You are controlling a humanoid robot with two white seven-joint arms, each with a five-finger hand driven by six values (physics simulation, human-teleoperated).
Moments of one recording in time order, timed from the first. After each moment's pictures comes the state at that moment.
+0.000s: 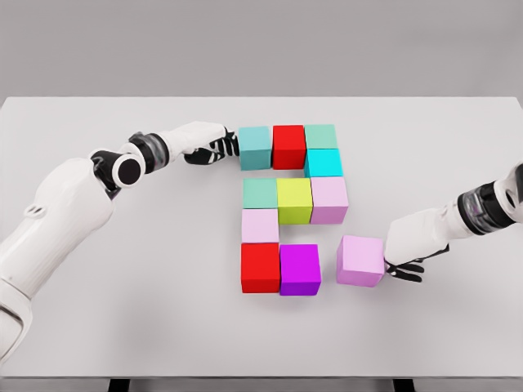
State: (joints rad) left arm -0.82 0.33 -0.82 -0.97 -0.39 -0.16 -0.36; right arm -1.29 -1.00 1.70 -1.61 0.22 -0.61 0.61
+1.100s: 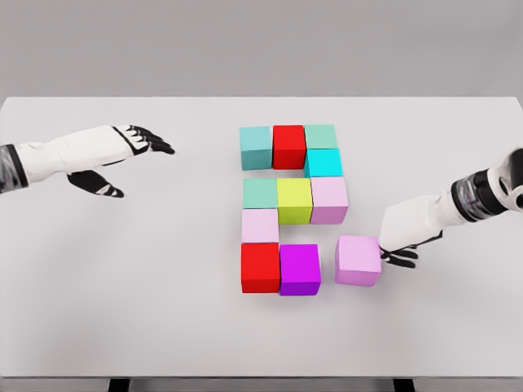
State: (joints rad) left arm -0.66 0.91 -0.74 -1.41 -0.21 -0.61 -0.36; right arm -1.30 -0.96 1.67 -1.57 0.23 -0.61 0.61
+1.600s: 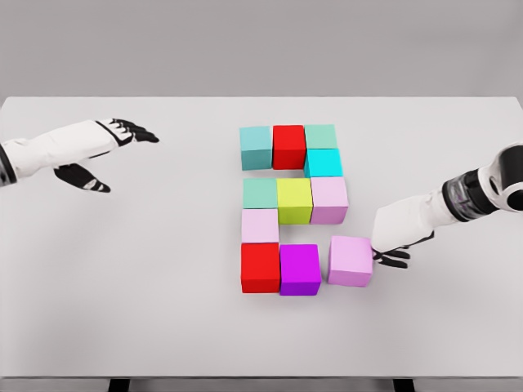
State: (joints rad) left arm -0.66 0.91 -0.72 -1.33 -0.21 -0.61 -0.33; right arm -1.30 -0.94 1.67 -1.58 0.23 -0.61 0.61
